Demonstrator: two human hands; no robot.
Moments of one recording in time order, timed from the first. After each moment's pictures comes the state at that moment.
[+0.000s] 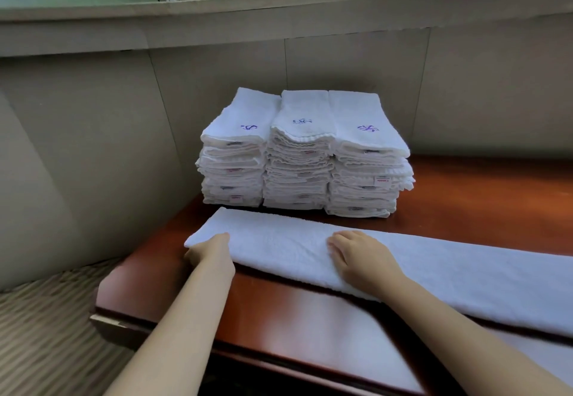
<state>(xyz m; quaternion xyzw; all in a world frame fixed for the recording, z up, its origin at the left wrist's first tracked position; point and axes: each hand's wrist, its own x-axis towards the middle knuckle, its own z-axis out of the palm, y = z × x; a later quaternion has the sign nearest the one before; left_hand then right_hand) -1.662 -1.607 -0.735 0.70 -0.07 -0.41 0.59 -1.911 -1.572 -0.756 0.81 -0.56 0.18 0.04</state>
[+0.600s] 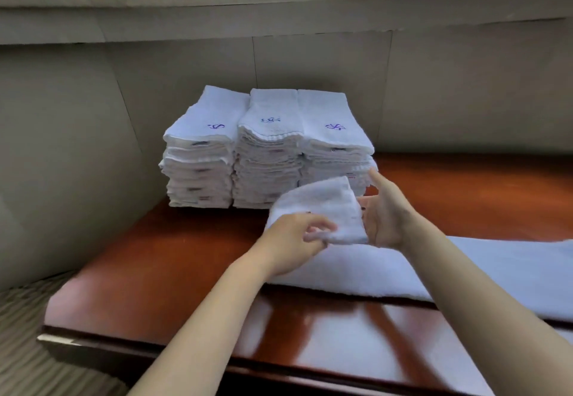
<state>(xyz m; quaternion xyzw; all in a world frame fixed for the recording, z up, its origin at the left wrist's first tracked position) -1.777 -1.555 -0.688 0.41 -0.84 -0.23 0.26 -1.974 -1.571 -0.677 0.30 -0.47 0.46 -0.70</state>
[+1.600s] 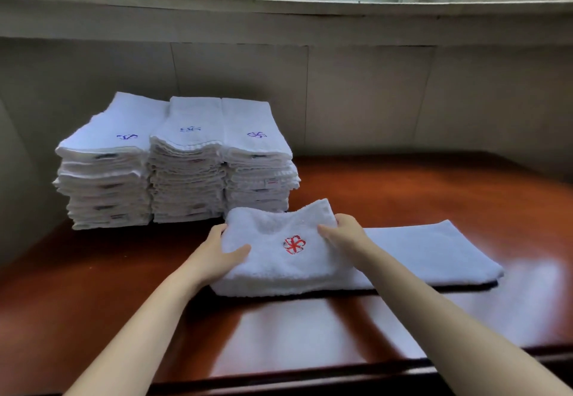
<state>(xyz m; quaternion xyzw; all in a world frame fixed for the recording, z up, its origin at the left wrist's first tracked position) -1.789 -1.572 -0.715 0.57 -0.69 -0.39 0.23 -2.029 -1.526 -0.709 0.46 -0.71 0.44 -0.30</state>
